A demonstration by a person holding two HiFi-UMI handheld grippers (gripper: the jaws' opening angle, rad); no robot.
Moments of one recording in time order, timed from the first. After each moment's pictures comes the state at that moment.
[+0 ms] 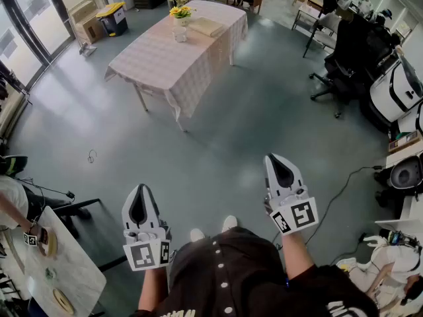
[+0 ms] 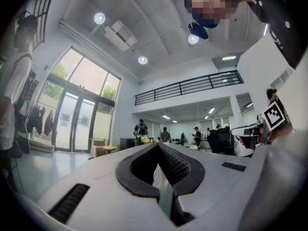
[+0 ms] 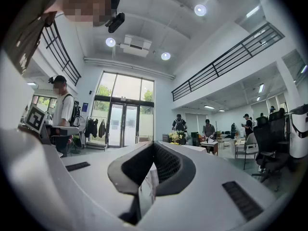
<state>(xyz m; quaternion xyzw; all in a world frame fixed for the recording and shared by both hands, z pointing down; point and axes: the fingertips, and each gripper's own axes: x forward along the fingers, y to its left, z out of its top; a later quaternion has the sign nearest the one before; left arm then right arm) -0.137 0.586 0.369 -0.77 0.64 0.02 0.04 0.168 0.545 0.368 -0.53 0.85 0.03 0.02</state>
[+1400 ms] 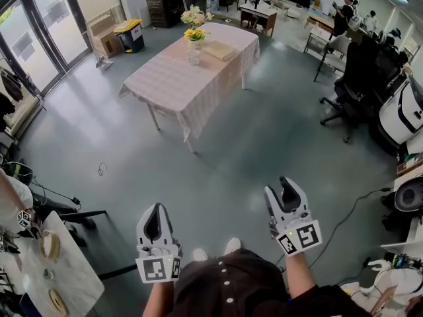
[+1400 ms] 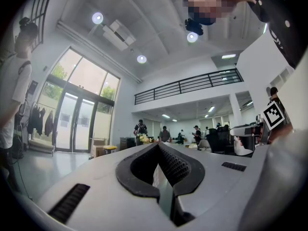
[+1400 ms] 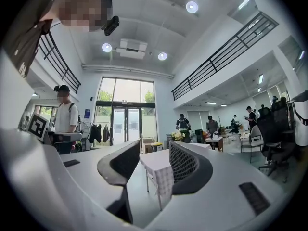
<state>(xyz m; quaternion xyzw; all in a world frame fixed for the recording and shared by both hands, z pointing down) -0.106 0.586 0.367 -0.77 0.64 0.02 0.04 0.190 0.544 0.371 -0.51 0.86 0.01 0.04</state>
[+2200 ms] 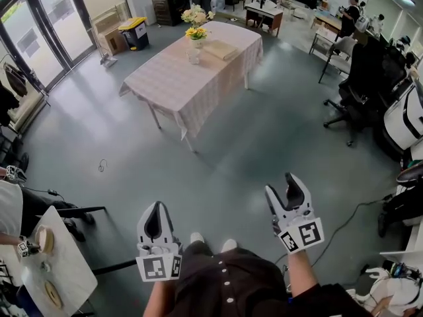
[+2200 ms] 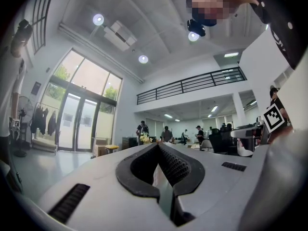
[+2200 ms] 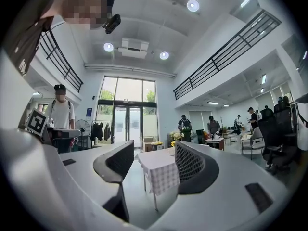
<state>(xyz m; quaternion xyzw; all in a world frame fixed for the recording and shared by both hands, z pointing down) -0.056 0.574 0.368 -0.76 0.65 0.02 0.03 0.245 0.519 0.375 -0.50 0.86 0.01 0.04</state>
